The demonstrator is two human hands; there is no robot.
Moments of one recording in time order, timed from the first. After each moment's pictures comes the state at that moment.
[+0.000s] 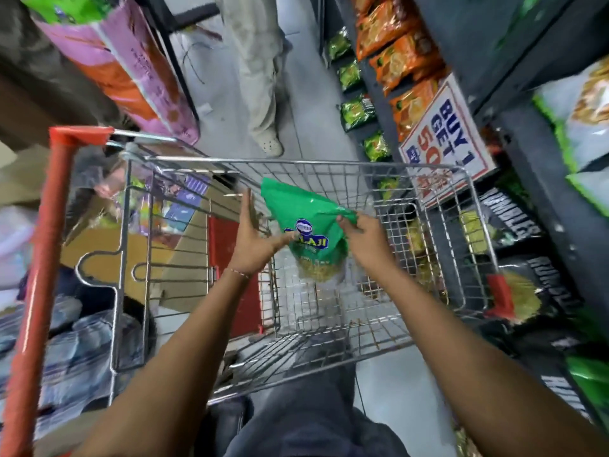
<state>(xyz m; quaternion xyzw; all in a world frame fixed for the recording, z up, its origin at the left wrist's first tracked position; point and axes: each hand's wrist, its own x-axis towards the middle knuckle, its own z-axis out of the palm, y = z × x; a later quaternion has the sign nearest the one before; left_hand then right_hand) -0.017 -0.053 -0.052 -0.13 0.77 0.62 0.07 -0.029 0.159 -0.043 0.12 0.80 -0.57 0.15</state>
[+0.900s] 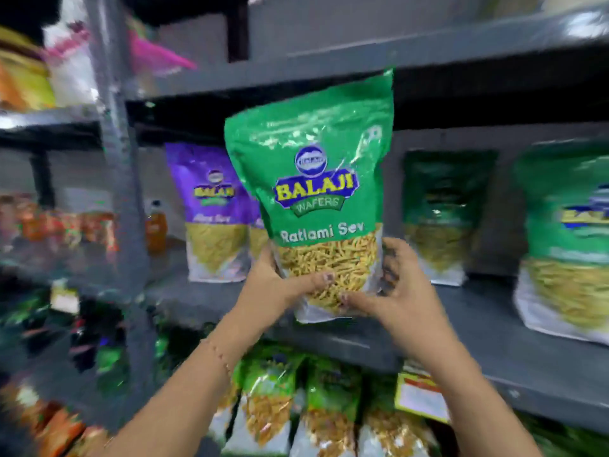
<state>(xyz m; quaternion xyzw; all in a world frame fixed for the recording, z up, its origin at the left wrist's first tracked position) 0.023 0.359 0.414 0.49 0.50 0.70 0.15 0.201 0.436 0.419 0.18 0.76 -0.41 -0.47</state>
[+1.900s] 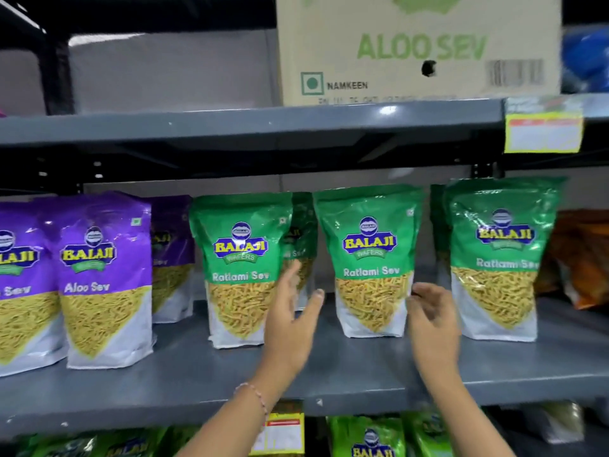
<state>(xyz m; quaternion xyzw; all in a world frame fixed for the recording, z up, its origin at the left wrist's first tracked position) 0.242 0.494 0.410 0.58 0.40 0.70 0.15 0.428 0.557 0.386 0.33 0.50 -0.27 -0.75</state>
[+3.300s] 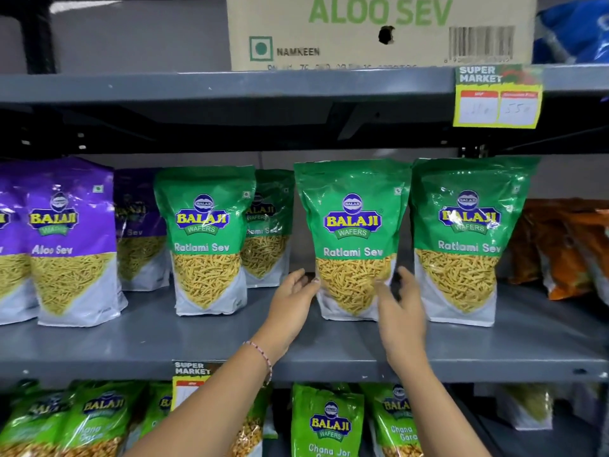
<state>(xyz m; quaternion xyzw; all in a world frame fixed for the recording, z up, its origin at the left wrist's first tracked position) 0.316 0.535 0.397 0.47 0.49 0.65 0.33 0.472 0.573 0.374 0.37 0.53 -0.33 -0.69</state>
